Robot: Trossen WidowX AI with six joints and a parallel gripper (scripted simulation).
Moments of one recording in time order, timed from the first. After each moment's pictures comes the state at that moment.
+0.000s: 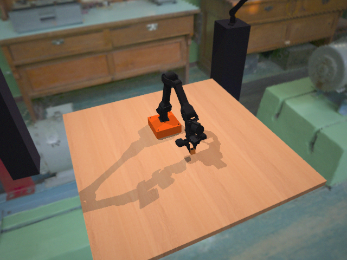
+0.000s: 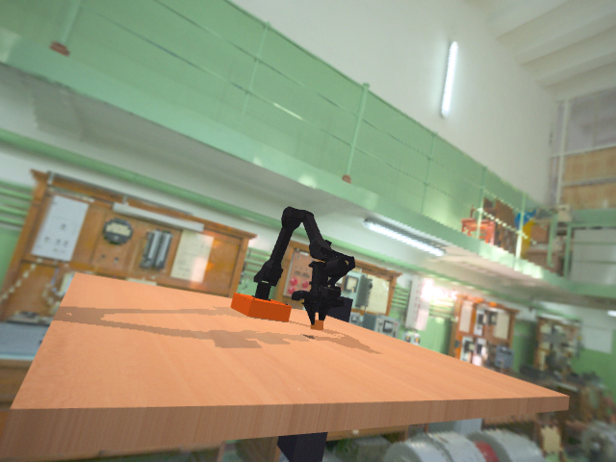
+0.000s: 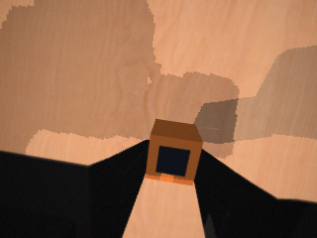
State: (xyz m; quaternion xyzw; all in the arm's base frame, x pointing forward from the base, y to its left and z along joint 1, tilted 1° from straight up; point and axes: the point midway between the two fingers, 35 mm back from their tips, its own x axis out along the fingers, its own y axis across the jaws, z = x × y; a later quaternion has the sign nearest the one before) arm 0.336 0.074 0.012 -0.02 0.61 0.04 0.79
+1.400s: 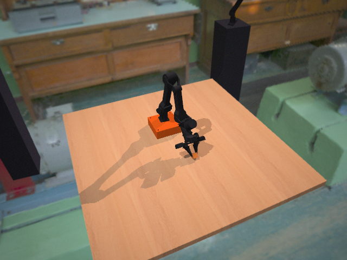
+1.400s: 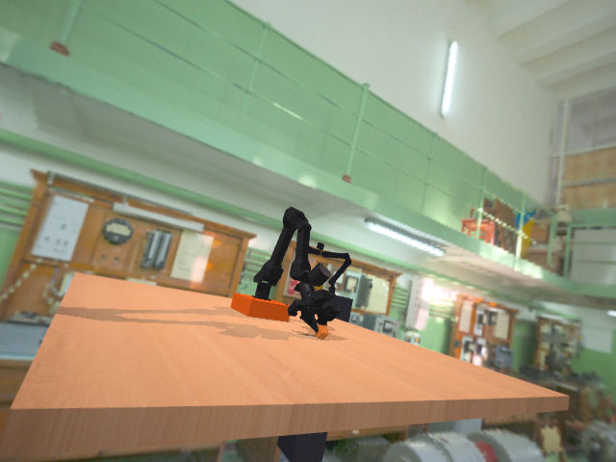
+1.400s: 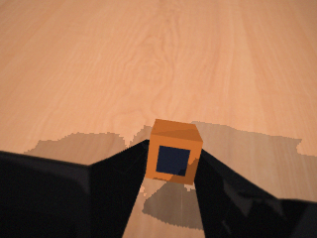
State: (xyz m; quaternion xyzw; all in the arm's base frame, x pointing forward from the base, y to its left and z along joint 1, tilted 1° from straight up) arm 0.346 0.078 -0.016 -0.01 0.36 0.04 0.93
